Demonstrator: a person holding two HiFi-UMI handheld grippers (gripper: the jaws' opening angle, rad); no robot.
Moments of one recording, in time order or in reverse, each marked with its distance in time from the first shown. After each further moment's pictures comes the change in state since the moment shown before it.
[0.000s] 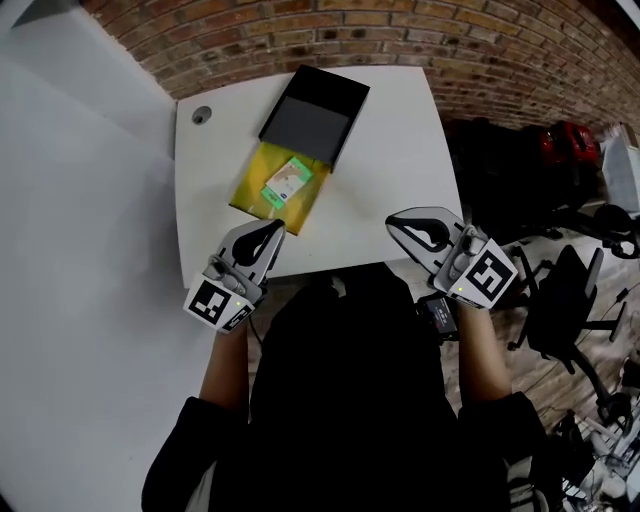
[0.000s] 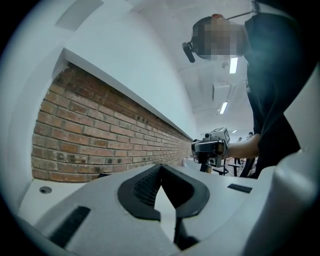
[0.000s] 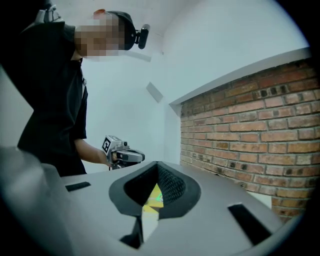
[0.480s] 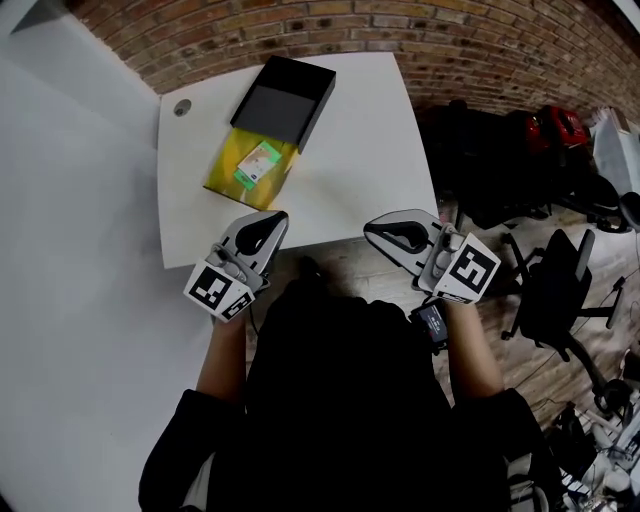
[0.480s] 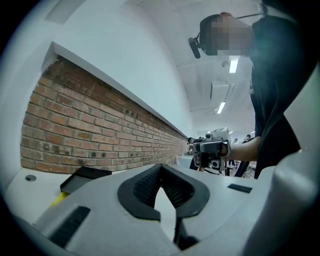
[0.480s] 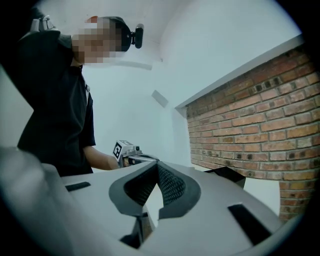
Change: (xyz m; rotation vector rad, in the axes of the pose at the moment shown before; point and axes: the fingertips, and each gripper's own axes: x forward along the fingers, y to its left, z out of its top) left arm 0.035 -0.093 -0.006 -0.036 0.040 -0.057; right arm -0.073 0.053 -0.007 0.078 -0.038 0.095
